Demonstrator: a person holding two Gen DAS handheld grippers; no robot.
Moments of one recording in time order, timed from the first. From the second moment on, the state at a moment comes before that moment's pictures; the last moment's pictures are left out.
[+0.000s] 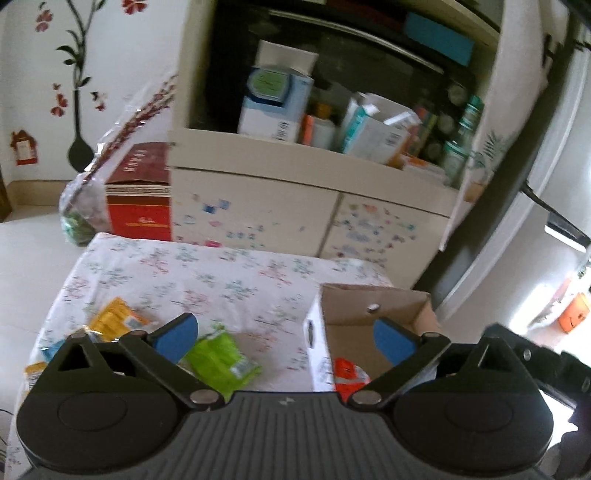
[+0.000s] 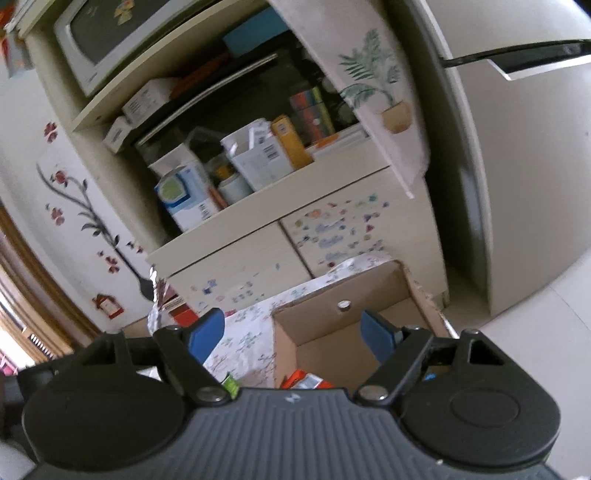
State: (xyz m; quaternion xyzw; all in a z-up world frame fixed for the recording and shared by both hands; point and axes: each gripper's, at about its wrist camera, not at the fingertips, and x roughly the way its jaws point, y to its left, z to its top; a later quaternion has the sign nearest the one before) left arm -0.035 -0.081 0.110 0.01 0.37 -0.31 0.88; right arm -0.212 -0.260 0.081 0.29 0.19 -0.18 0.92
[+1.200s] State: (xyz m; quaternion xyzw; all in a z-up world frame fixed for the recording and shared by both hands) left arm 0.099 0.105 -0.001 -0.02 0.49 -0.09 0.87; right arm -0.145 -0.110 -0.003 0.14 0.35 0.01 0.93
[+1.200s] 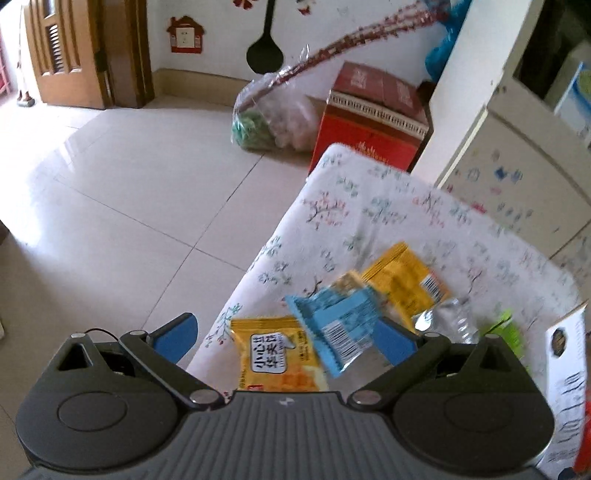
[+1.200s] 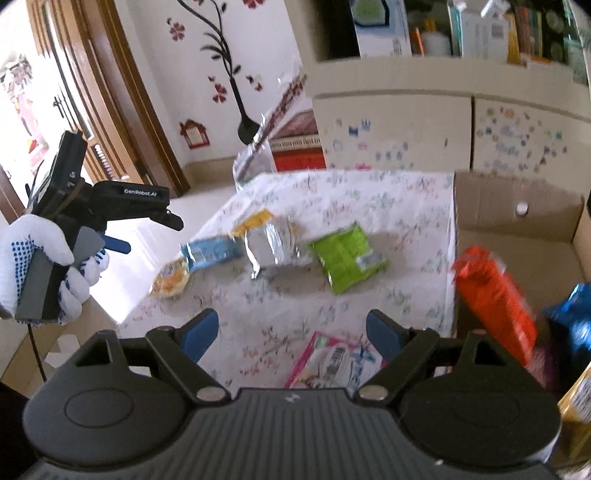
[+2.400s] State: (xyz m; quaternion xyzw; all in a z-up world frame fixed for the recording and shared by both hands) left arm 0.050 0.060 -0.044 0.11 0.53 -0.20 0.82; right arm -0.133 -0.062 -0.060 0.08 0.39 -0.05 0.92
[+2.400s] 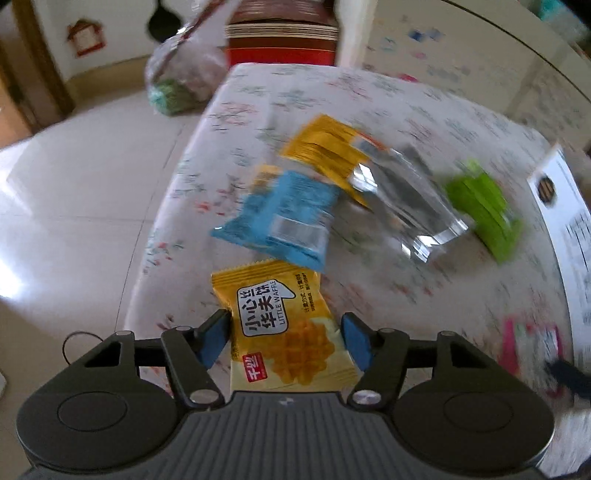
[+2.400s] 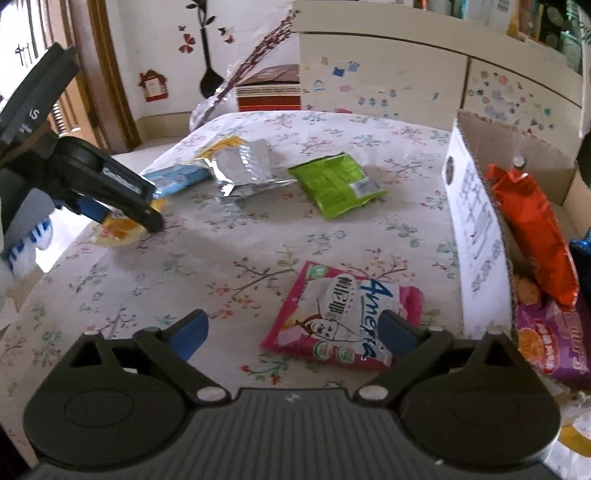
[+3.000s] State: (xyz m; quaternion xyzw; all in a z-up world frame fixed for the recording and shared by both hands) left arm 0.035 0.053 -0.040 0.11 0.54 -0.20 0.81; right arm -0.122 -0.066 -0.054 0.06 0.37 -0.02 0.93
